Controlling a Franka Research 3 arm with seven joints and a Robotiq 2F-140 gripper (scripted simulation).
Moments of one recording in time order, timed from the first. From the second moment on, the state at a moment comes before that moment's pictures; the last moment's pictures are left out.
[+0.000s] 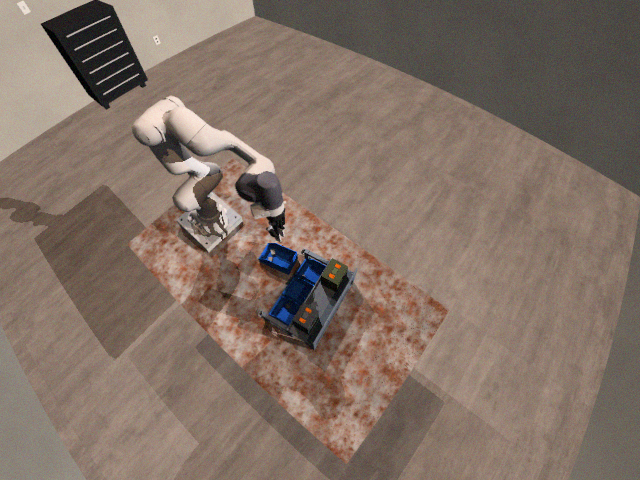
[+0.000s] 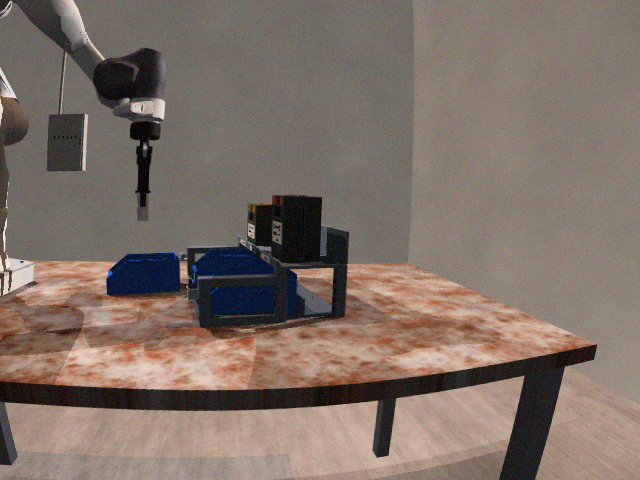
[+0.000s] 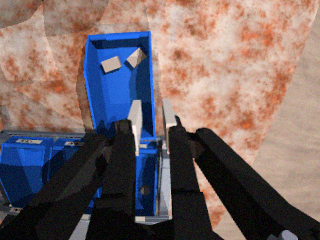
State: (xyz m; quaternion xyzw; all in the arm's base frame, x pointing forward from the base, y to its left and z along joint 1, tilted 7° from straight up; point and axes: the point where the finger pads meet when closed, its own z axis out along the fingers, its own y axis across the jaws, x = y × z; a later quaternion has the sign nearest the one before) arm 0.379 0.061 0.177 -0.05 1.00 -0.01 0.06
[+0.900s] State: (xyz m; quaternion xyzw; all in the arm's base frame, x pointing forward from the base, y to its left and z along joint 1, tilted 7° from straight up) arm 0.379 0.061 0.175 -0.05 1.00 -0.01 0.06
